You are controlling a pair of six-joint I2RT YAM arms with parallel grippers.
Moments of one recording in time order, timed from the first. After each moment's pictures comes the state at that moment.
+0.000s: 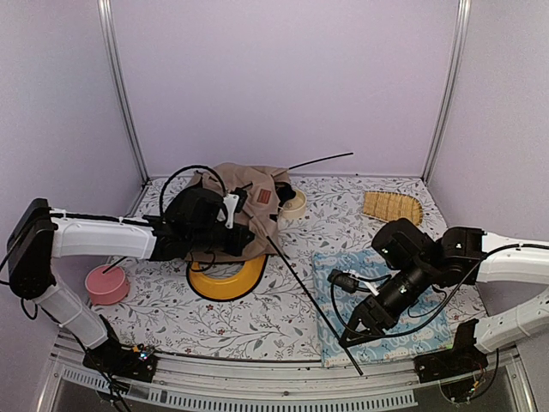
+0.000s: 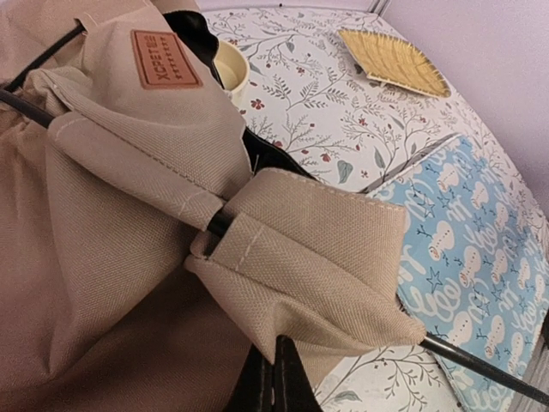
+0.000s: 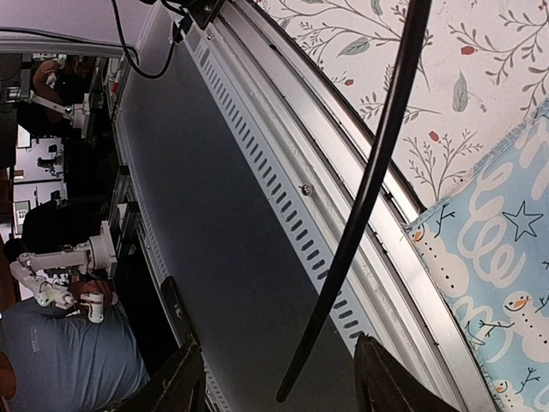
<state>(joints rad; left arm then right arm) -0.80 1.54 0.88 0.07 -0.04 -0.37 1.08 1.13 0.85 -0.71 -0.67 0.49</state>
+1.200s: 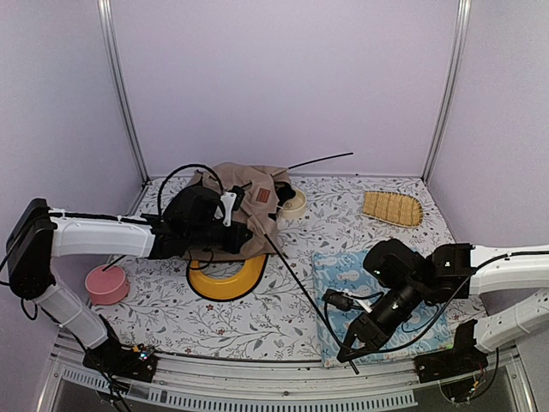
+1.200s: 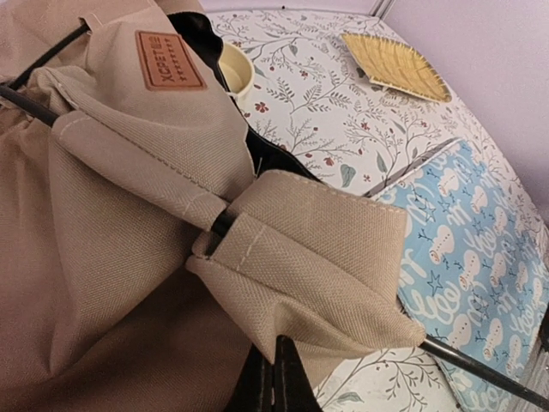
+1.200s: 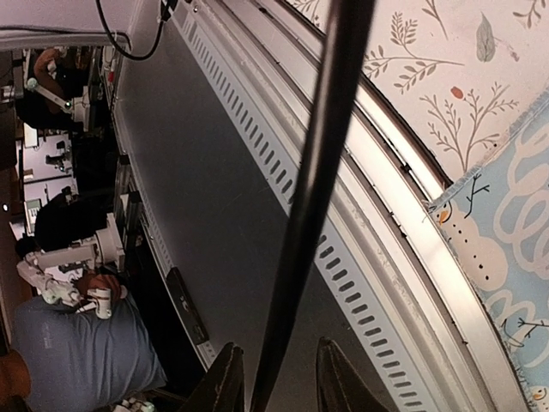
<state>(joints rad) -0.77 1.54 0.88 0.07 -0.02 -0.37 1.16 1.16 0.75 -0.59 -0.68 0.61</state>
